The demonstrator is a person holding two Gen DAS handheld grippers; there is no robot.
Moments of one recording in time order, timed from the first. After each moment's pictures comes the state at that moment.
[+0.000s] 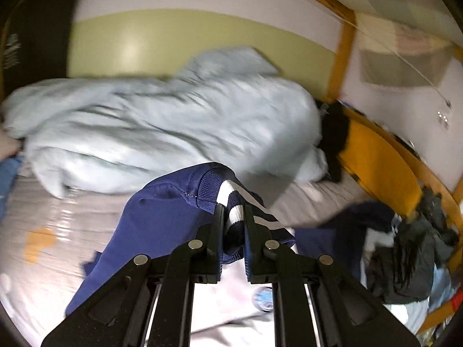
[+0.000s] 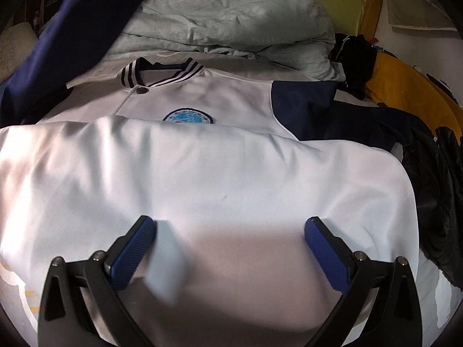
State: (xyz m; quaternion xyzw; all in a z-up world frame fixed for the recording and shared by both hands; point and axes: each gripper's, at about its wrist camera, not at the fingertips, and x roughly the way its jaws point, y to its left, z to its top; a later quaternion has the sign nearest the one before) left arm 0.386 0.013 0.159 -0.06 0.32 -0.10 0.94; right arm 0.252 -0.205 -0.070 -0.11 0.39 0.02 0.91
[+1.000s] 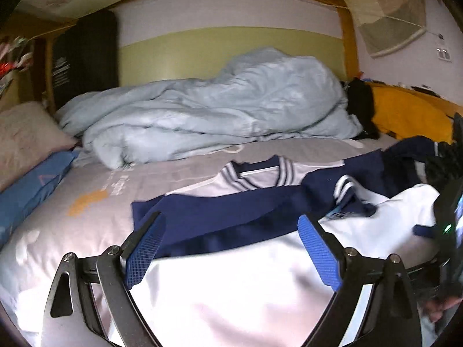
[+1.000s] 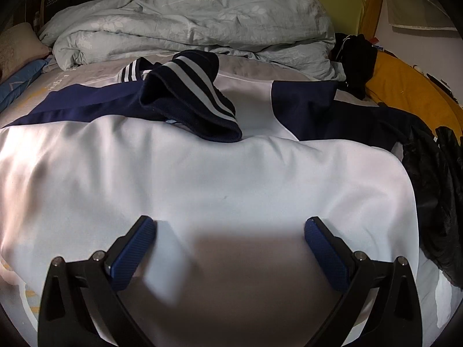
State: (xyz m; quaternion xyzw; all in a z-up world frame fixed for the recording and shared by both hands) left arm 0.214 0.051 -0.004 0.03 0.21 0.02 0.98; right arm 0.251 -0.205 -0.070 -0.10 0.39 0.03 0.91
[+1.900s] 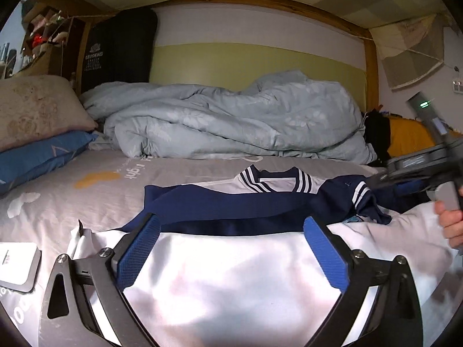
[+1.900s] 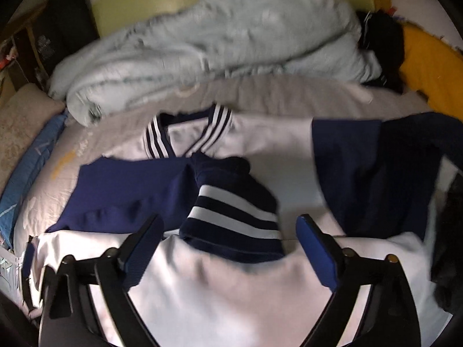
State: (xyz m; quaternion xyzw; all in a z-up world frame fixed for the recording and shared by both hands) left arm 0.194 0.072 -0.046 -0.02 0.15 0.05 0.99; right arm 0.351 -0.192 -0.008 0.03 0.44 0.11 0.89
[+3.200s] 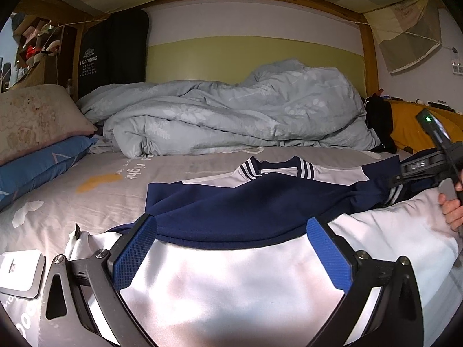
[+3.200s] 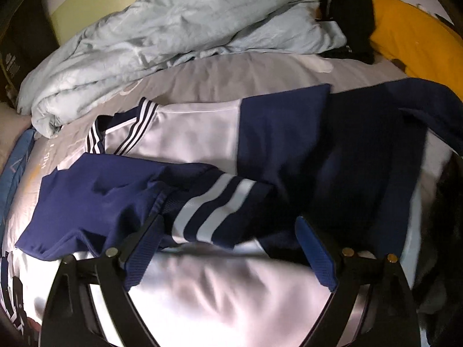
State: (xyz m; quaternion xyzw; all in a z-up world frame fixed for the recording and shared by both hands) left arm 0.200 0.063 -0.048 0.00 0.17 0.06 0.98; right arm 0.378 -0.266 -0.039 0.05 0.46 0.05 0.89
